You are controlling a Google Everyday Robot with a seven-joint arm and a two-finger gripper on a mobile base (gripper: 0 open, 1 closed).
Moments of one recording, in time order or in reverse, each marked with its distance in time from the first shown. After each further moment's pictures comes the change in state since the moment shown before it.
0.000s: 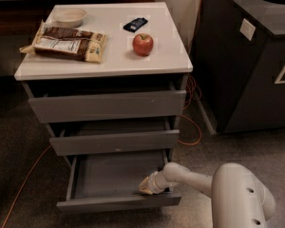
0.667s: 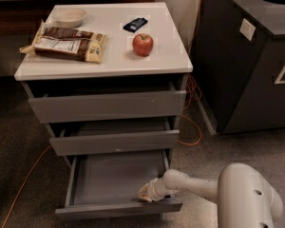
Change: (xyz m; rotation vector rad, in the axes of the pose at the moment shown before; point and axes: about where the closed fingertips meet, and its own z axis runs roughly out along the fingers) arm 0.001 0.041 -0.001 -0.020 0.001 0.035
